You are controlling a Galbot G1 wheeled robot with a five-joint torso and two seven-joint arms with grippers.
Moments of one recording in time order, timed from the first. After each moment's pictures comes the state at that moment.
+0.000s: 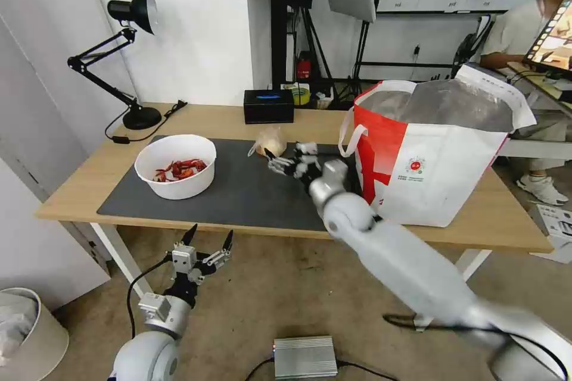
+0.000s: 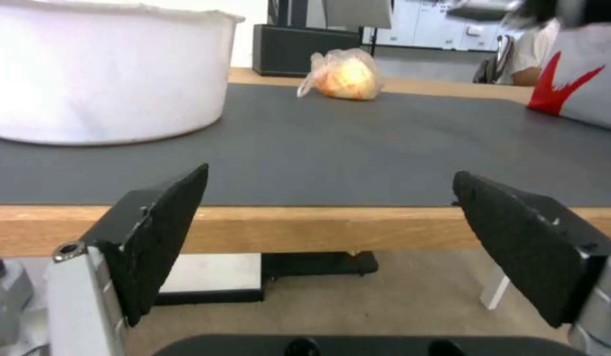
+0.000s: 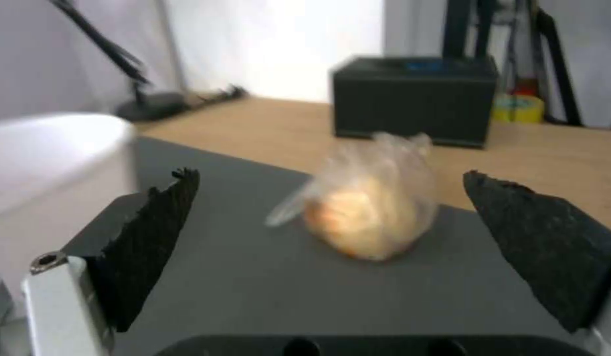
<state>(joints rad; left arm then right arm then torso) 1.50 -1.23 -0.46 -1.92 -0.34 -0.15 0.06 -0.36 1.23 -0.37 1.34 0.81 -0.11 0.24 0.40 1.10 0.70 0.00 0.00</state>
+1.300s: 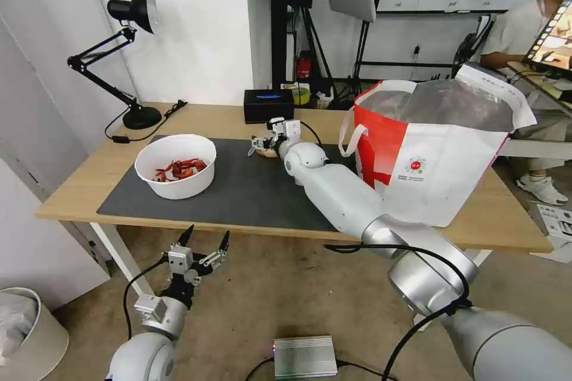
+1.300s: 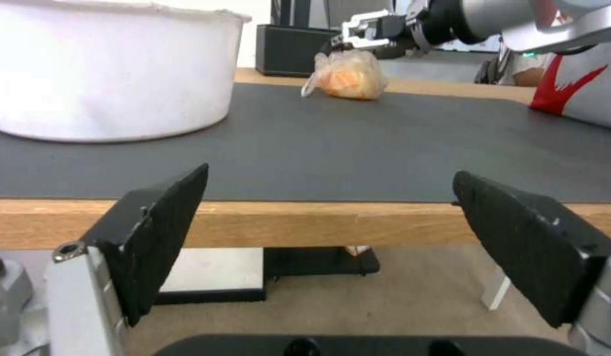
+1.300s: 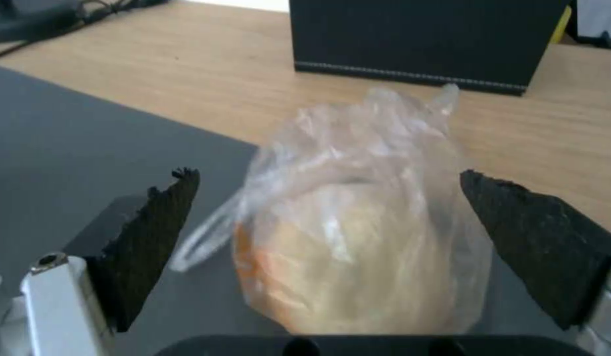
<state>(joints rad) 1.51 -1.23 -0.47 -1.92 -0.35 -0.16 0.07 -0.08 1.57 -0.29 0.68 0.72 -0.26 0.09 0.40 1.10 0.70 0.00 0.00</state>
